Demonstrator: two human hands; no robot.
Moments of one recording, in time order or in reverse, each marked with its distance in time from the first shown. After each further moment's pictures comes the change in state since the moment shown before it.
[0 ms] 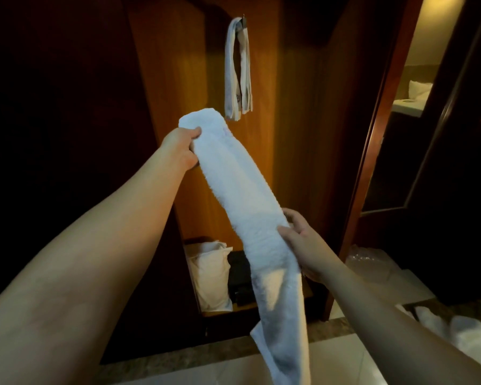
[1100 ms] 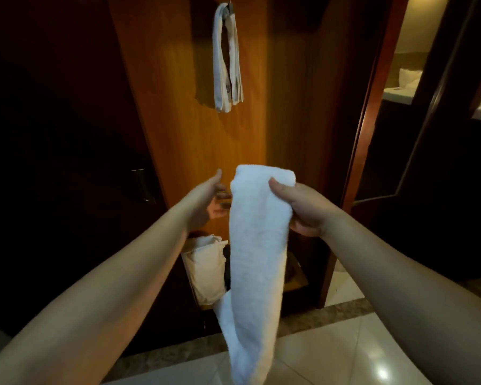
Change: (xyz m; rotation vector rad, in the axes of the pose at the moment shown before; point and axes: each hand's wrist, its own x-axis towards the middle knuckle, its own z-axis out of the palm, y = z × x) left_hand 0.011 -0.121 -0.026 0.442 -0.354 -0.154; right_hand 0.032 -0.042 -0.020 0.242 -0.171 0.107
